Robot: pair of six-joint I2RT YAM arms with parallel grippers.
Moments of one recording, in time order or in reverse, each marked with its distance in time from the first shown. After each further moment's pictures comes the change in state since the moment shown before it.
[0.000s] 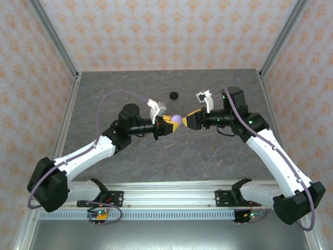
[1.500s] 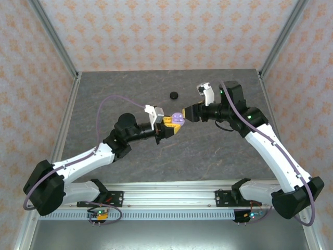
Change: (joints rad) left arm -0.071 -0.060 -0.117 0.285 -0.079 0.026; right arm 0.031 0.058 0.107 -0.021 0.224 0.043
